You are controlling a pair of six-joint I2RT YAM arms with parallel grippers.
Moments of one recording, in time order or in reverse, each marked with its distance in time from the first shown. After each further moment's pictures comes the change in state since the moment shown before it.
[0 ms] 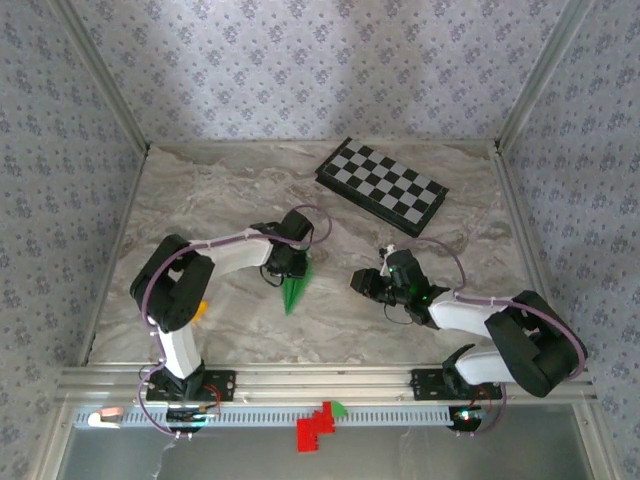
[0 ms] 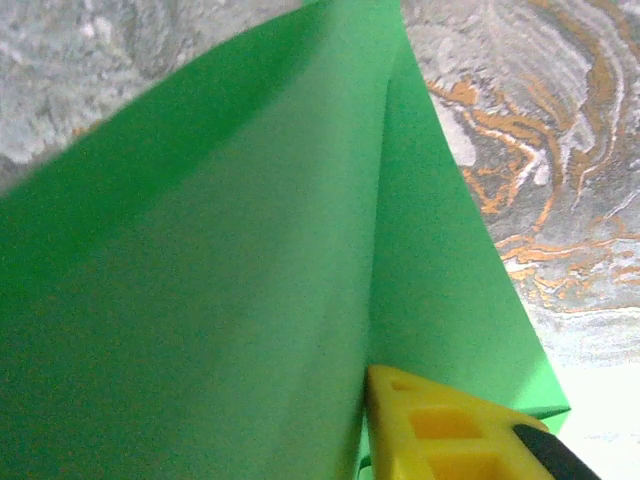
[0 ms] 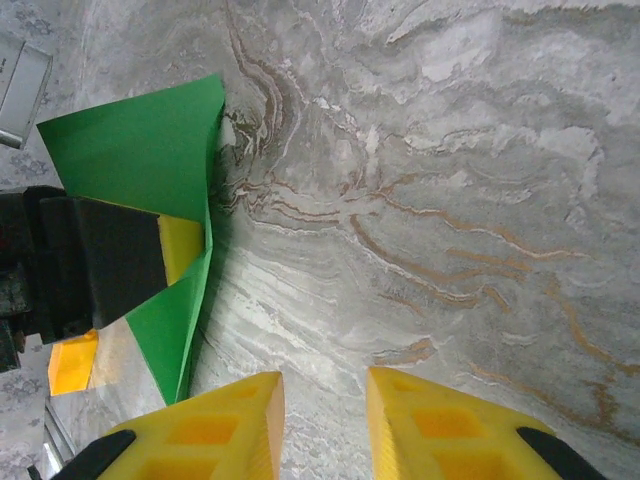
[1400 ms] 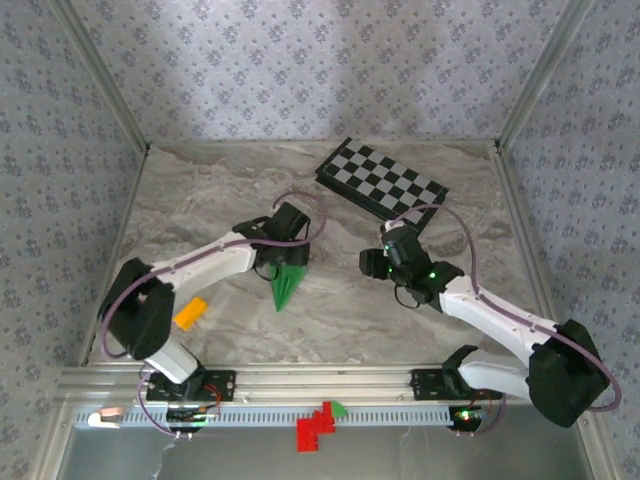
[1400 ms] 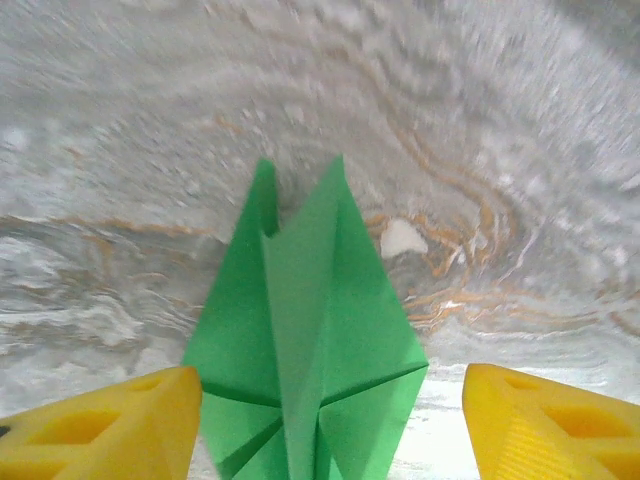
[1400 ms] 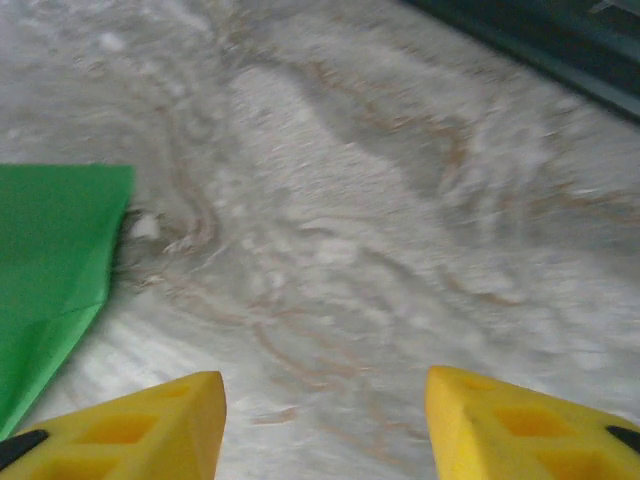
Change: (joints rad) left arm -0.029 -0.263 -0.002 -0.040 -0.219 -0.018; right arm 0.041 -0.193 0.344 -0.671 0.440 -0.415
